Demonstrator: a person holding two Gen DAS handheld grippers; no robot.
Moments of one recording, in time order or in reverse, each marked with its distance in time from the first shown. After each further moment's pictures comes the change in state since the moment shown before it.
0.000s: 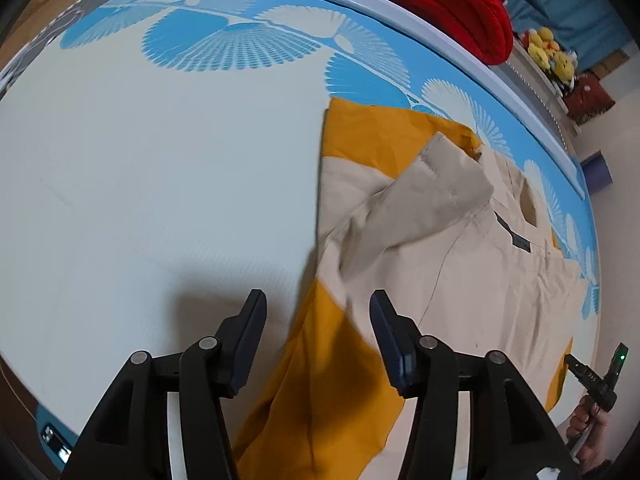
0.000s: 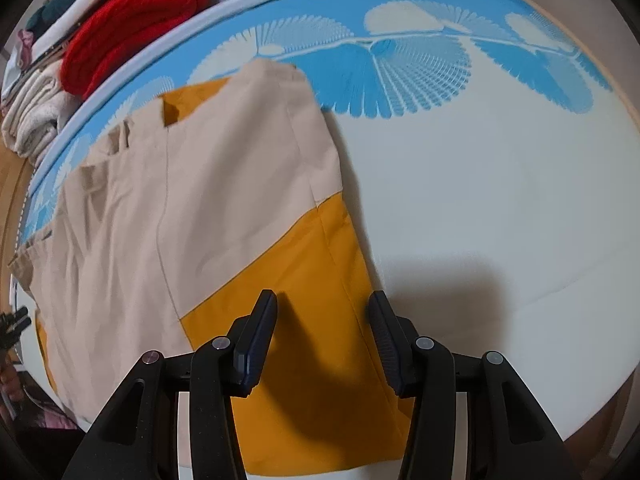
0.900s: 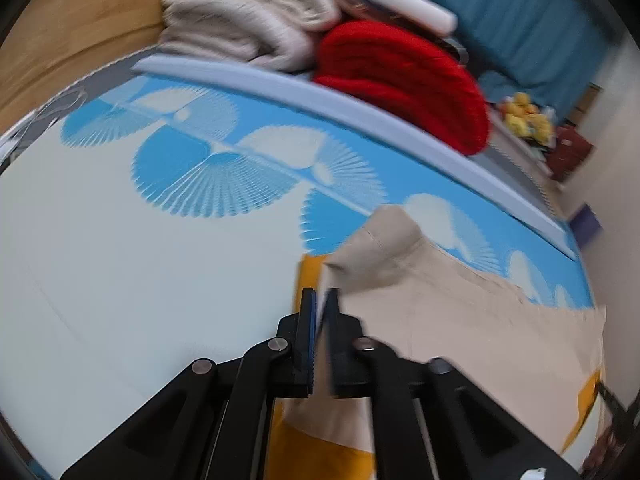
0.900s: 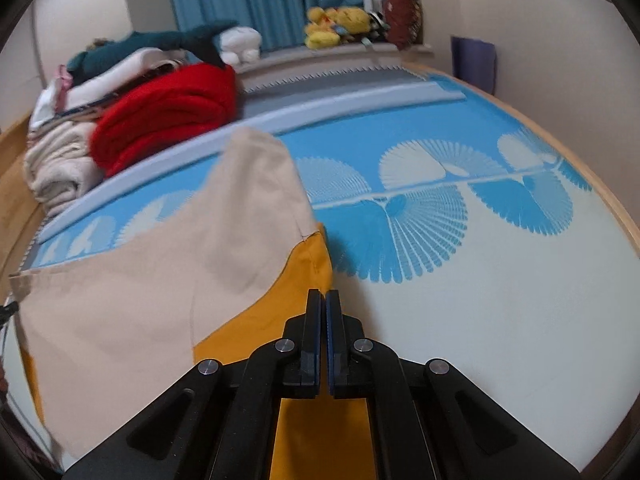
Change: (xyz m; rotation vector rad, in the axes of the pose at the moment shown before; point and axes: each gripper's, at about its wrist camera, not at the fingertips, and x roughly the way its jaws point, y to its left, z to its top) left arm -0.032 -0.015 0.061 -0.017 -0.344 -0.006; right arm -0.068 0.033 0.051 -0.027 -0.423 -0.044
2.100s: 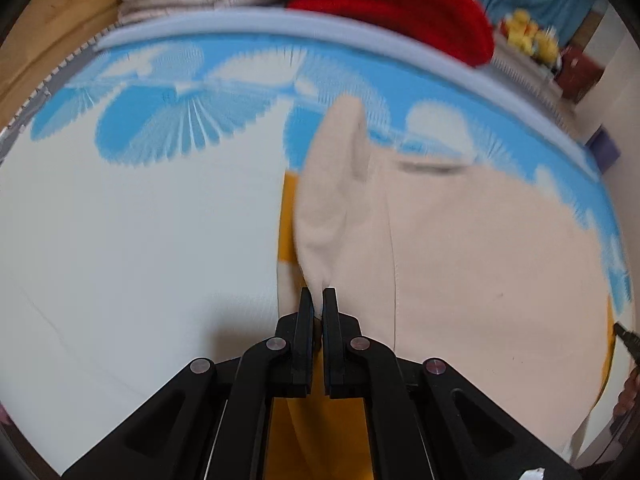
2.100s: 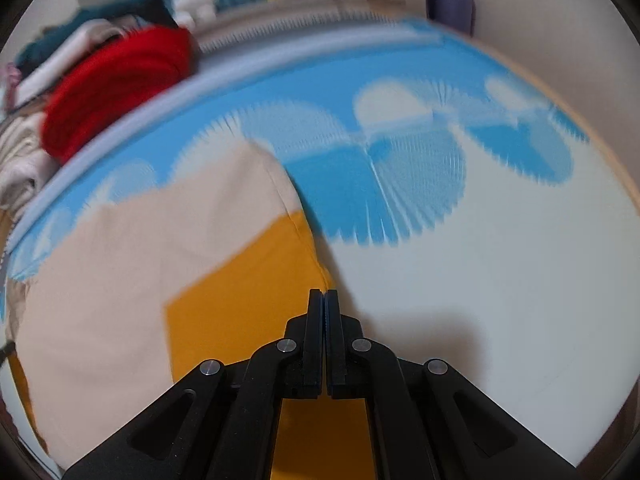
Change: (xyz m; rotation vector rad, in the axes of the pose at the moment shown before) left arm 0.056 -0.030 -0.036 0.178 0.217 0.072; right arm 0.073 -0.014 -0.011 0.092 0.190 -0.085
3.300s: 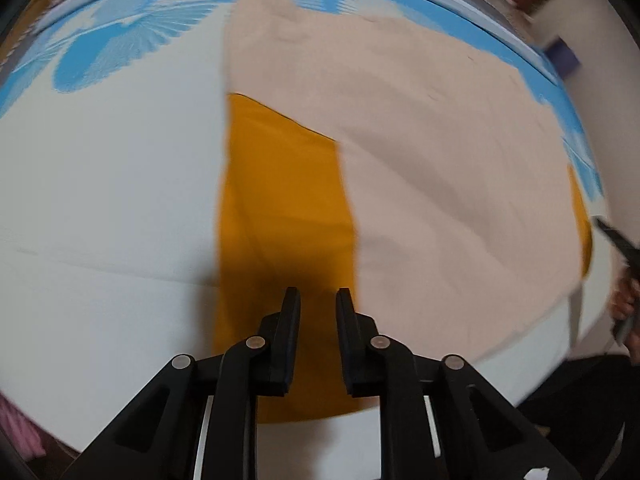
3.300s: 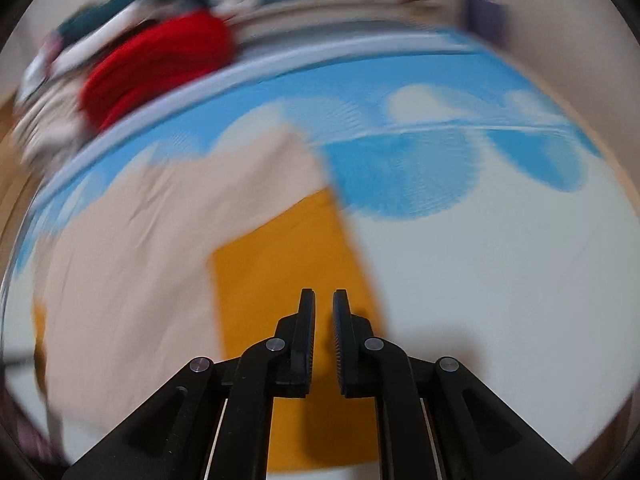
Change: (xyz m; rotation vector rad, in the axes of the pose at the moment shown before) left arm -0.027 -0.003 -0.086 0.205 0.302 -0.144; right arm -0.033 0.008 -0.050 -0.188 0.040 0.116
